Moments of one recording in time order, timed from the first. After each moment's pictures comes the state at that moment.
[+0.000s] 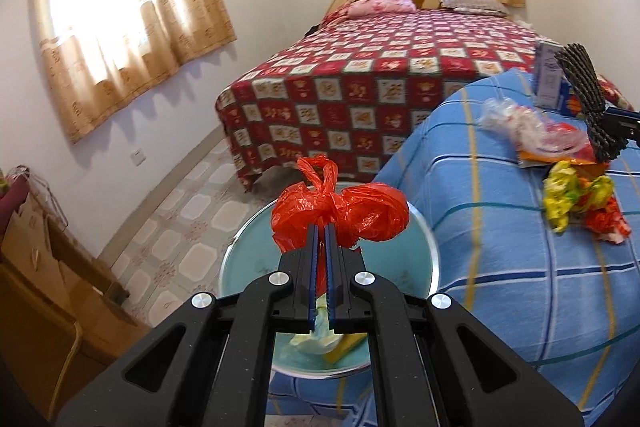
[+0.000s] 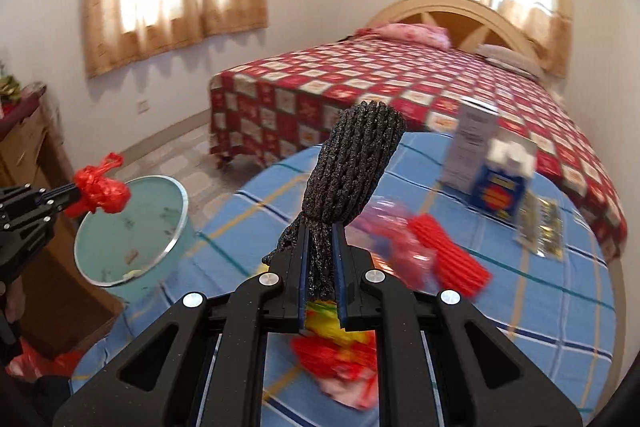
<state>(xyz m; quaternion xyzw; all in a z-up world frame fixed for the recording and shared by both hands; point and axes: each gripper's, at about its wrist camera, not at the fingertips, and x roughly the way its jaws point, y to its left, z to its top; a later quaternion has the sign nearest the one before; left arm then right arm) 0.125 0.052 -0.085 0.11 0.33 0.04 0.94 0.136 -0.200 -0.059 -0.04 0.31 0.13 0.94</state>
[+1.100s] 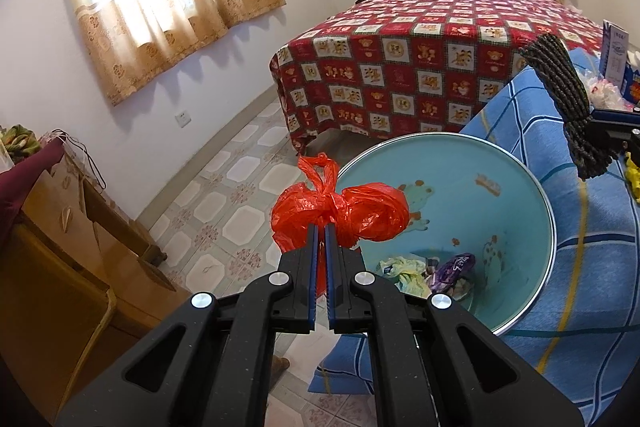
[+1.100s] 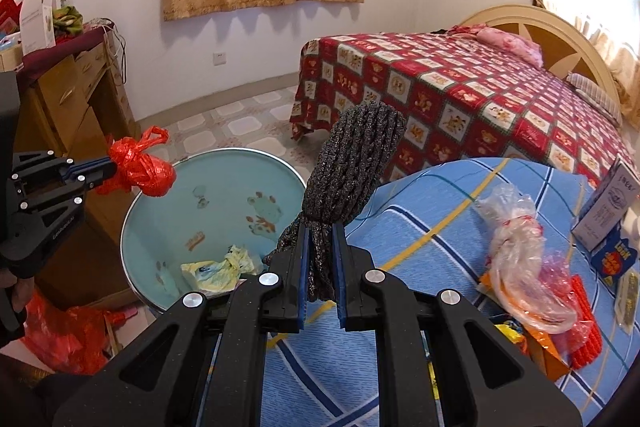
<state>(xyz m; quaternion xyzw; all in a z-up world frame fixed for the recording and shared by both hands) 0.127 0.122 -0.111 0.11 0.37 0.13 0.91 0.173 -0.058 -0.092 -0.11 0.34 0.26 0.90</state>
